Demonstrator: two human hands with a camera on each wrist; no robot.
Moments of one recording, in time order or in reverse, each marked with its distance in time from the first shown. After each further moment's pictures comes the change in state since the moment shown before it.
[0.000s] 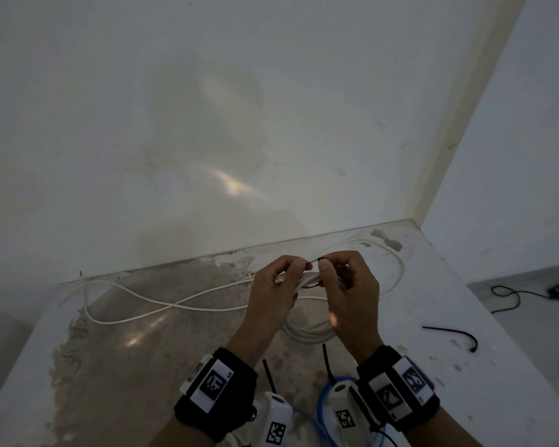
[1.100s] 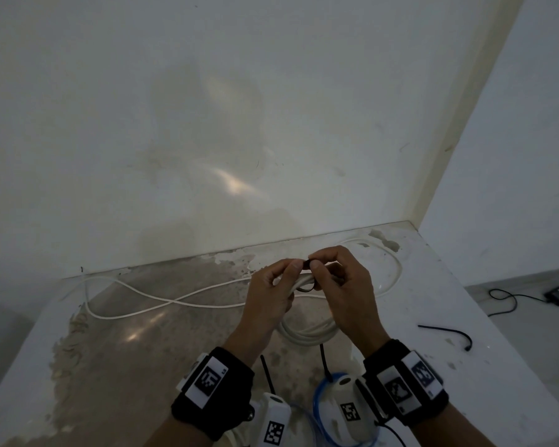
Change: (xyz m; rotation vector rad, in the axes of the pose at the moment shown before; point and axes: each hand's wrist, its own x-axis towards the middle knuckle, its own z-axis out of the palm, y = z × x) left_hand -0.011 -0.002 -0.001 -0.103 0.016 -0.047; right_hand 0.004 -0.011 -0.009 0.026 -0.205 0.108
